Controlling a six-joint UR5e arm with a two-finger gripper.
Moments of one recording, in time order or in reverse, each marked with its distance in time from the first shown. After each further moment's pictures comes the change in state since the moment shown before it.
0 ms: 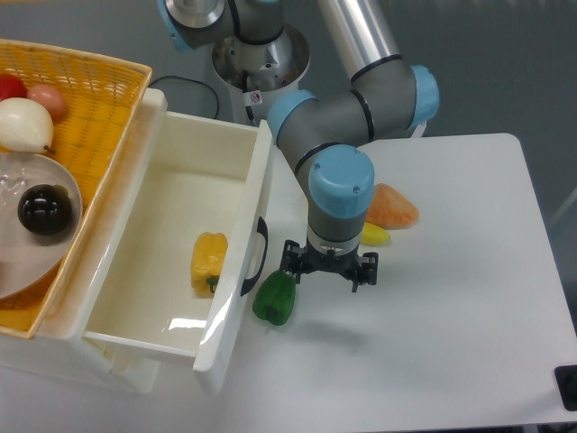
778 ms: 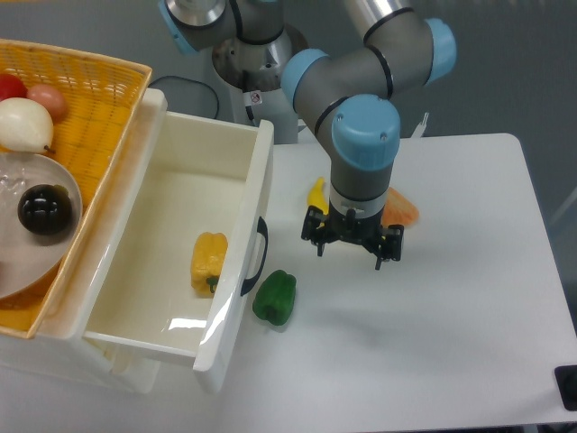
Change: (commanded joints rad) arm 0.058 0.074 -0.038 -0.006 0.009 0.015
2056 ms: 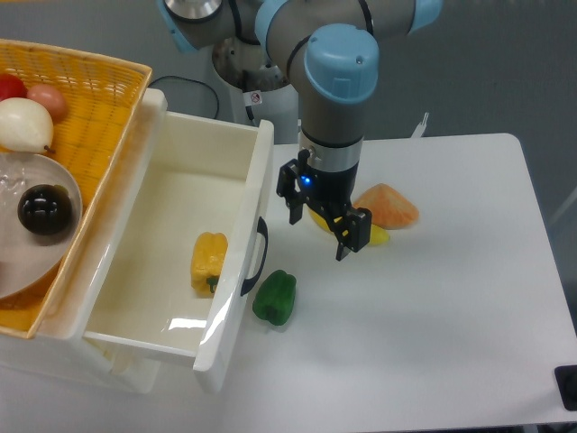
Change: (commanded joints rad) arm 0.009 0.138 0.009 -0.043 -0.120 0.629
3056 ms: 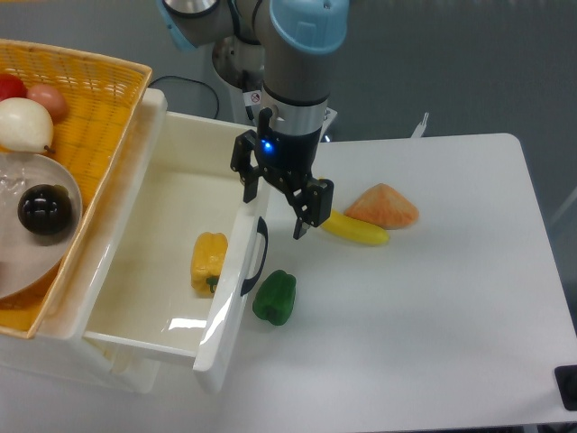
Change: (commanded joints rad) arm -0.046 0.094 0.026 -0.083 -0.097 -0.101
